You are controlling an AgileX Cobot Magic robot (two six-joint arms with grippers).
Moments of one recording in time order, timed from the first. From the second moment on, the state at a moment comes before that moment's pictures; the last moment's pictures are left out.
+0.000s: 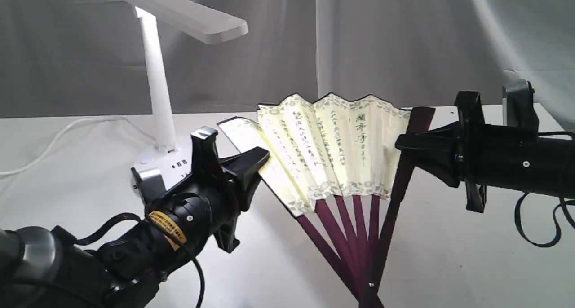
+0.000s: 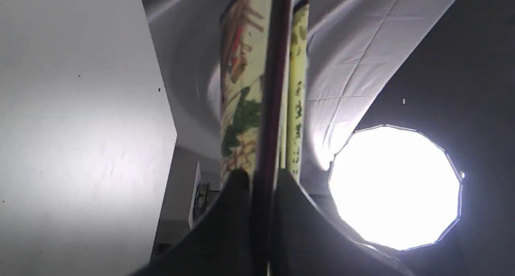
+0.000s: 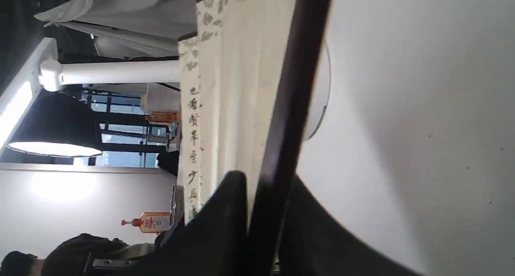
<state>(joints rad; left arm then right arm) -0.57 2.02 -0.71 0.06 -1.19 -1.71 -0.13 1.87 -0.87 1.77 1.11 -1.09</state>
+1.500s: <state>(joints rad) -0.82 1.88 -0.56 -0.68 -1.17 -1.57 -0.34 1.87 -0.76 1.77 1.18 -1.03</state>
